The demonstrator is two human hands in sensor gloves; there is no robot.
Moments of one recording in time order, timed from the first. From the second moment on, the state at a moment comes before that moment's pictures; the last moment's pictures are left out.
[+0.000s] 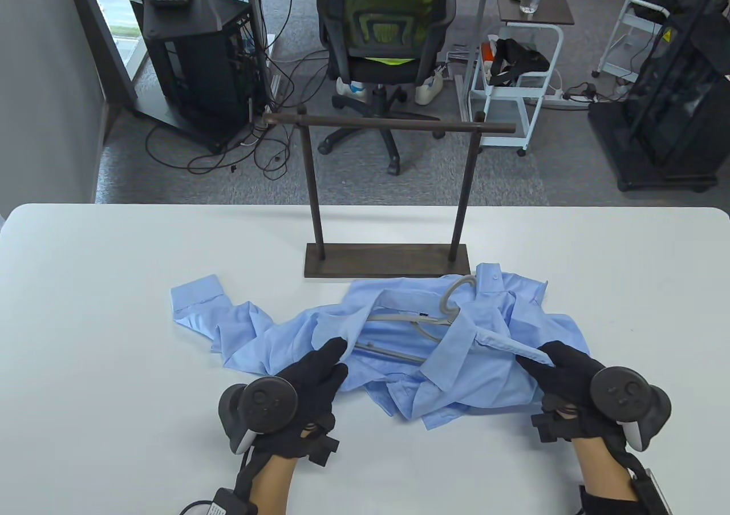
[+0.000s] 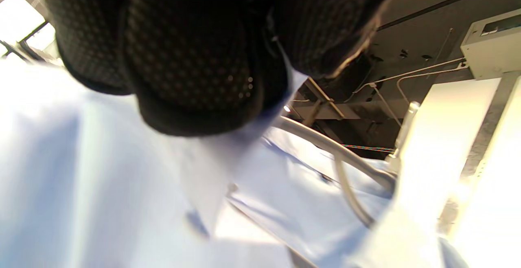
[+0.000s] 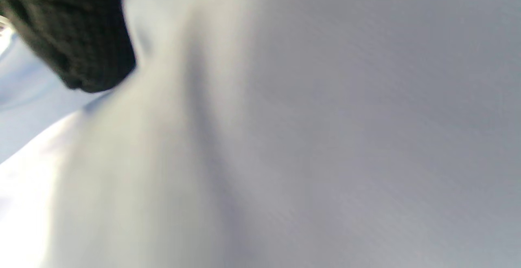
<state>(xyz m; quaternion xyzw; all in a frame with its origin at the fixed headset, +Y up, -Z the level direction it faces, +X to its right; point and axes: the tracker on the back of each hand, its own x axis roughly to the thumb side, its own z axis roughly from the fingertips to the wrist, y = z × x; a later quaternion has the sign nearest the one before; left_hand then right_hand) -0.143 -0.691 -0.277 0.15 -0.18 0.38 0.89 0.299 -0.706 -0.293 0.00 -0.26 0.91 0.32</state>
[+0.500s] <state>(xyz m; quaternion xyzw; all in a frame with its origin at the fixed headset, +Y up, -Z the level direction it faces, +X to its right) -0.090 -0.711 -0.274 0.02 -0.26 0.32 0.91 0.255 -0.745 -0.306 0.06 -0.16 0.89 0.42</state>
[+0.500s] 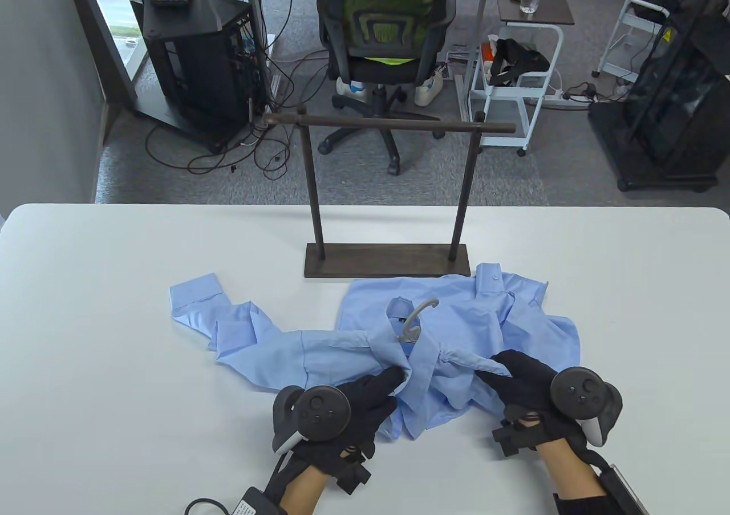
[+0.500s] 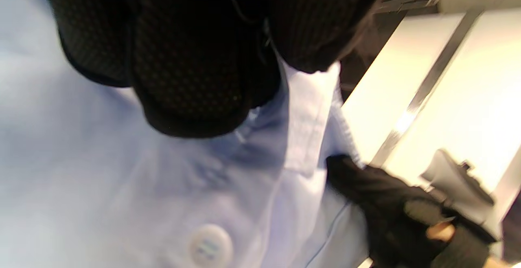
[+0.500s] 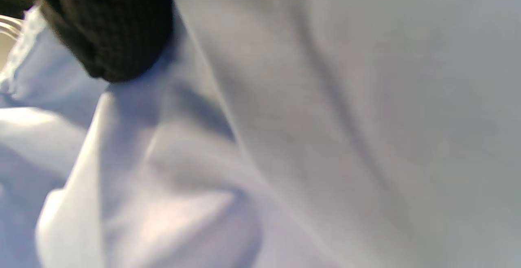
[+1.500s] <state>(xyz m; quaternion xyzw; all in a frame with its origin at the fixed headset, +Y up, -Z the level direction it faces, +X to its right) -0.146 -0.669 -0.288 0.27 -0.16 0.24 0.92 0.275 -0.698 -0.291 0.09 -0.14 0.91 0.37</state>
